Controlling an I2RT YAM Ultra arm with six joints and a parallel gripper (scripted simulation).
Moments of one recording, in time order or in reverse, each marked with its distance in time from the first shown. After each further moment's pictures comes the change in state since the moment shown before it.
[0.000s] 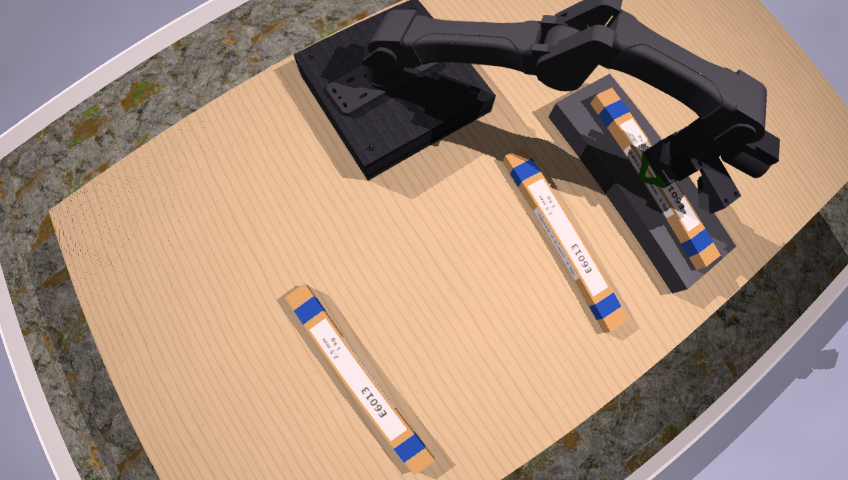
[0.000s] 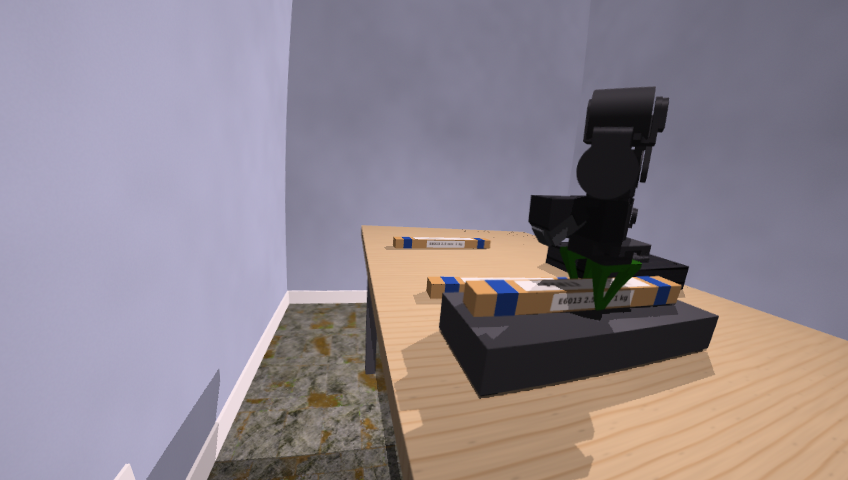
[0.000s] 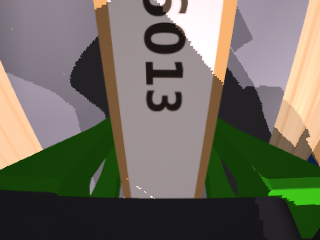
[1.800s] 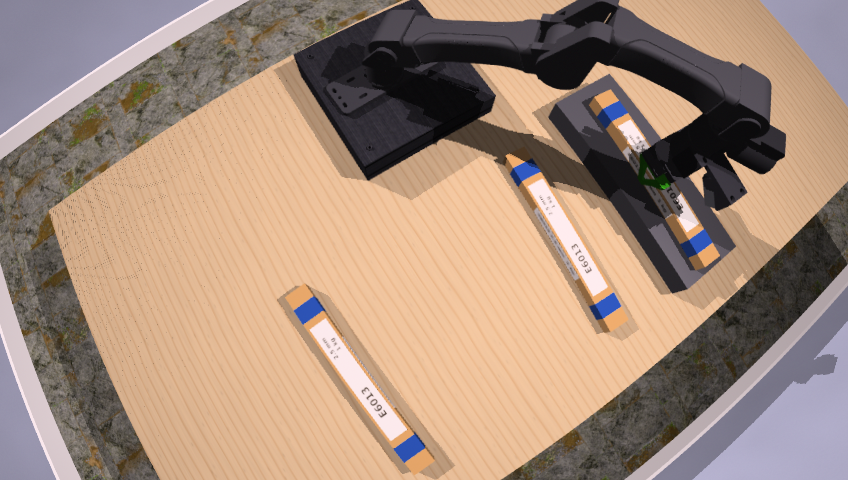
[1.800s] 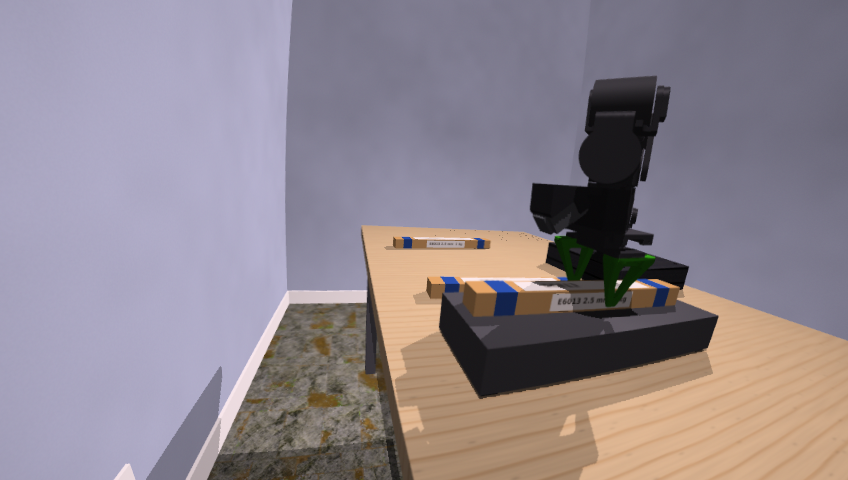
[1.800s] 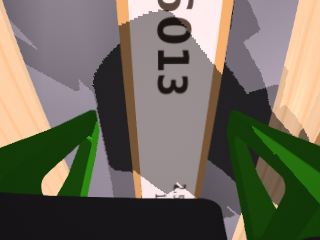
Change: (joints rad) arm 0.000 -0.011 0.031 -0.016 0.000 0.000
